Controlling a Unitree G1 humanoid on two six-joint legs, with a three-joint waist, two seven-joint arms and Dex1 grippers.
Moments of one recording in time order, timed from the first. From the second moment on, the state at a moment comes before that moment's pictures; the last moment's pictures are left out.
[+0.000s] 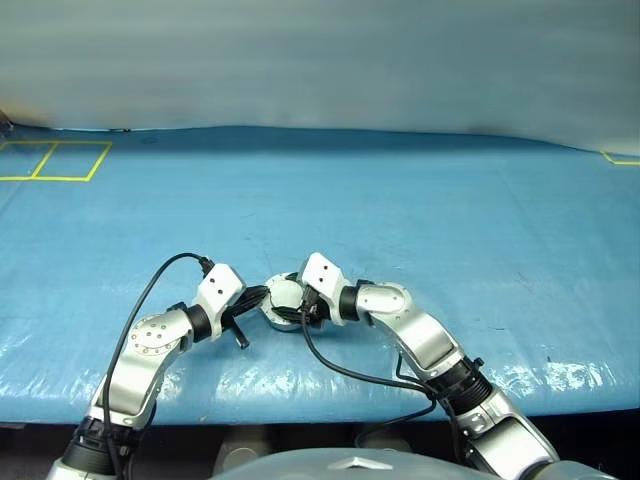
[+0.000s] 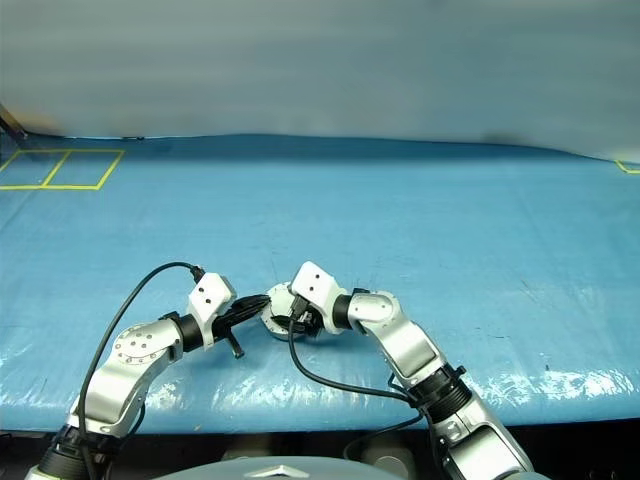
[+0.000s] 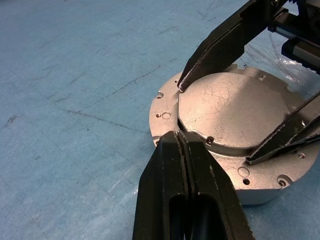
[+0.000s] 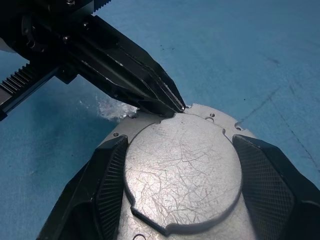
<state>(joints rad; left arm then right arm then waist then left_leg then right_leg) 0.05 0.52 -0.13 -0.22 -0.17 0.29 -0.70 -0.32 -0.26 0.50 -0.06 0.08 0.47 0.70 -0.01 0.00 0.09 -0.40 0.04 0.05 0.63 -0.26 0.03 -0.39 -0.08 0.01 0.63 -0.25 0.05</state>
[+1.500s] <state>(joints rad) 0.05 0.52 -0.12 -0.25 -0.16 0.27 -0.70 -0.09 -0.19 -0.08 -0.15 0.90 1.21 0.53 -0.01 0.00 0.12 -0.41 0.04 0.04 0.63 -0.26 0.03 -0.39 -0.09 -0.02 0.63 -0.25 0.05</state>
